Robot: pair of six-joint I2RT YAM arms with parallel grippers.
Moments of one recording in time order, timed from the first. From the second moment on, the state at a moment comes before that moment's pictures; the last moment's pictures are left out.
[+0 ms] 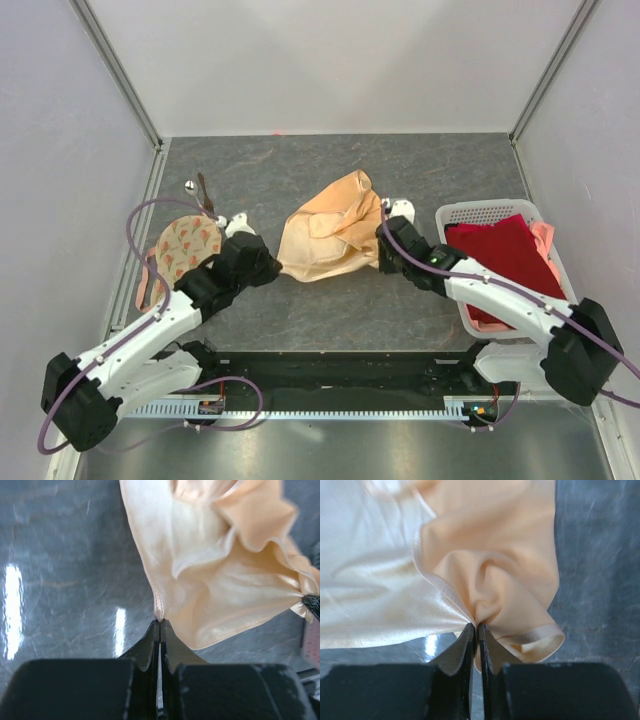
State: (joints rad) left arm -0.67 0.95 0.63 -0.42 -0.22 -0.86; right arm 0.77 1.27 0.82 -0.41 0.34 0.53
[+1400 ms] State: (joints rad) left arm -0.66 0.46 1.44 -0.42 0.05 -0.54; right arm 0.60 0.40 1.34 -0.45 0.02 0.39
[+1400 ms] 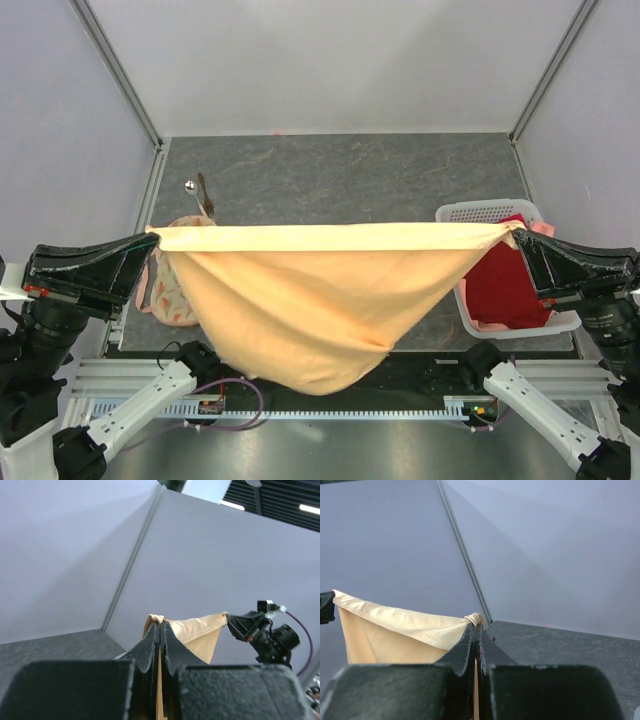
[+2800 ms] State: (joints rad) left arm -0.66 0.61 1.35 -0.43 -0.14 -0.43; right arm 0.60 0.48 1.21 -0.49 0.28 0.16
